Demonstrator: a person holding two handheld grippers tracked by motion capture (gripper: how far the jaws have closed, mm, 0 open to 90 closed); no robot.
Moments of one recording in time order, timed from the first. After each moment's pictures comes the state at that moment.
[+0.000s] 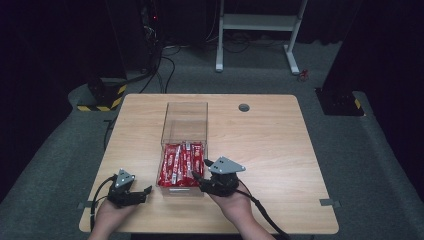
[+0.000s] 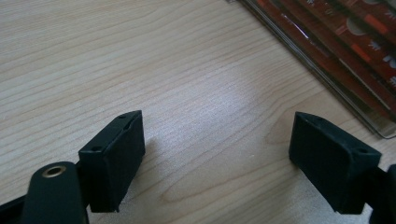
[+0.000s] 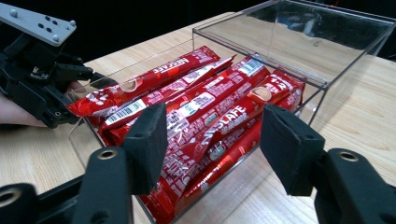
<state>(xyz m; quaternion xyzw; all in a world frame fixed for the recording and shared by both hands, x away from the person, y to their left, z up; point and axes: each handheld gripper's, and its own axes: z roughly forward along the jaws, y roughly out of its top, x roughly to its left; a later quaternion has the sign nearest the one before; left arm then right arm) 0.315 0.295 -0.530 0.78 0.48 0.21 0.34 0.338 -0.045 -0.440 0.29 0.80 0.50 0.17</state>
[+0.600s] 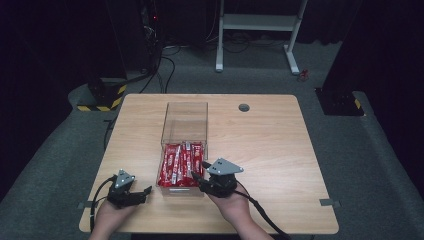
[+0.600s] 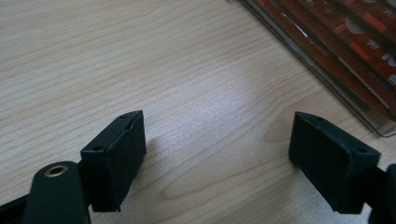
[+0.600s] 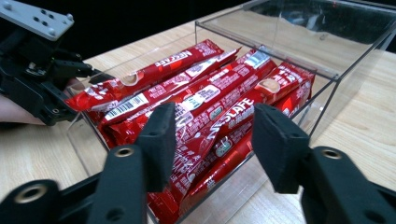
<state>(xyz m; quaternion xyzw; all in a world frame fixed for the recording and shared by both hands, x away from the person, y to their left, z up) 0.314 0.296 -0.530 0.78 0.48 0.22 0.34 0.338 -0.041 -0.448 0.29 0.80 0.50 0.16</state>
